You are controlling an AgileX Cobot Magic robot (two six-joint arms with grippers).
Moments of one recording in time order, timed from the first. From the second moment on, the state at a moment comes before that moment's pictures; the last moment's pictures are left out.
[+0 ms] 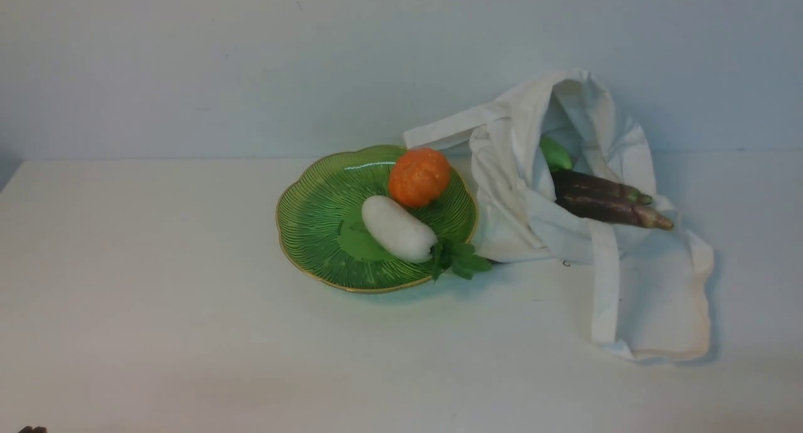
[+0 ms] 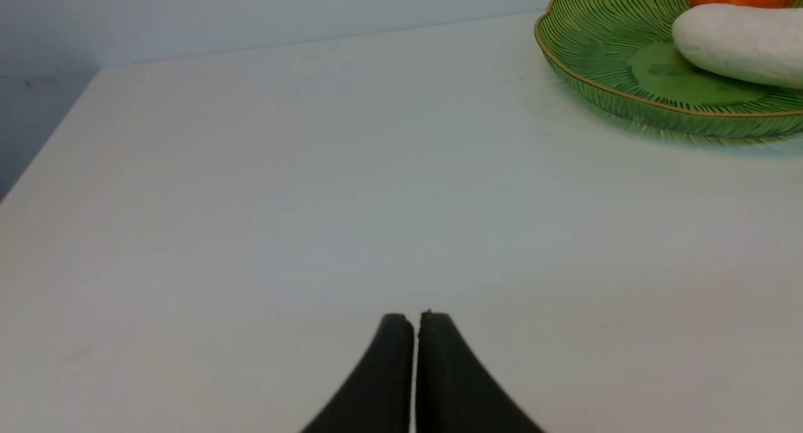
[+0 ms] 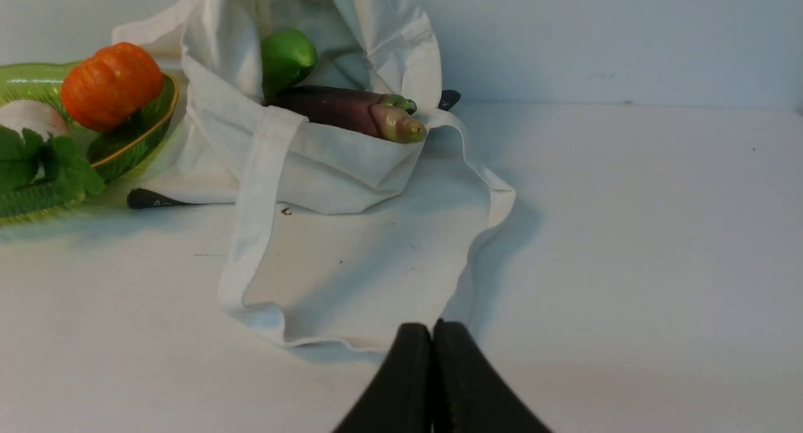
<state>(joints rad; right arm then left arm) 0.05 -0.01 0.02 0.03 0.40 -0.02 -0.05 -0.01 0.03 0.04 0.37 0.02</state>
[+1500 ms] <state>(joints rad) 0.05 -0.01 -0.07 0.80 0.35 0.00 -0.05 -0.01 0.03 0.04 0.37 0.02</state>
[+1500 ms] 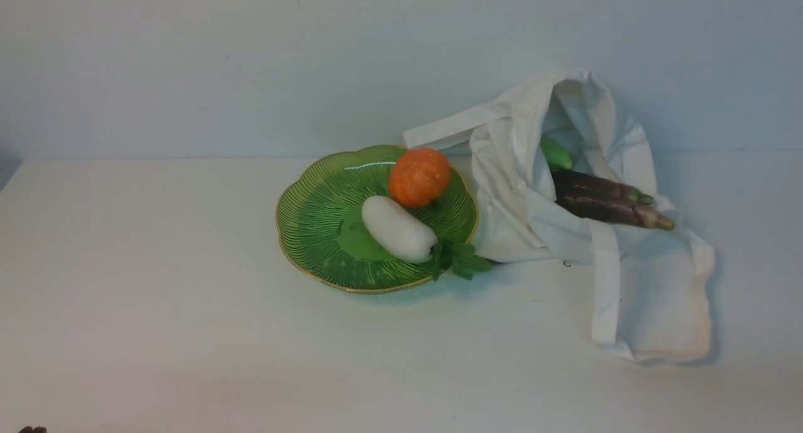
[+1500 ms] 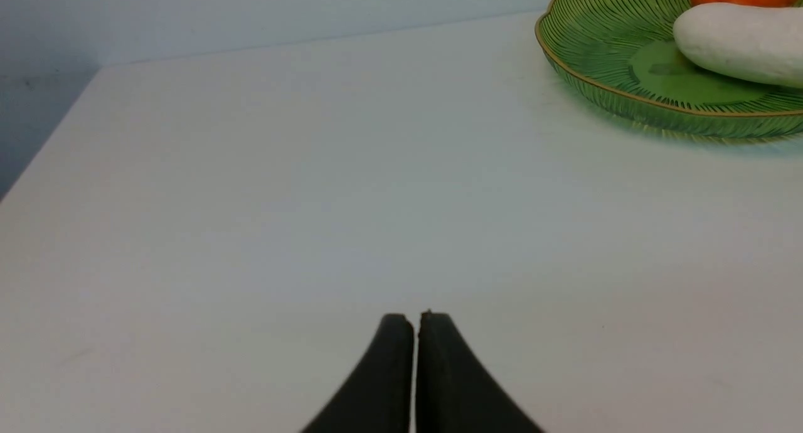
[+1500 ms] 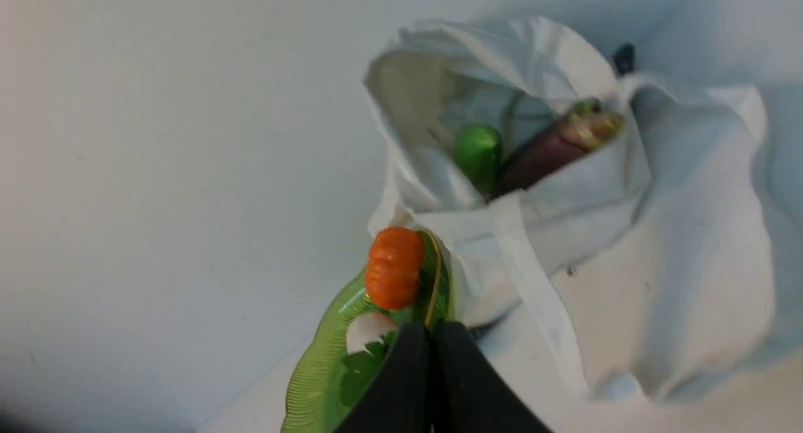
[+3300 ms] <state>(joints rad) 0.13 2.05 -1.56 0.75 0.54 -0.65 -0.05 -0.01 0.03 0.04 0.37 0.02</state>
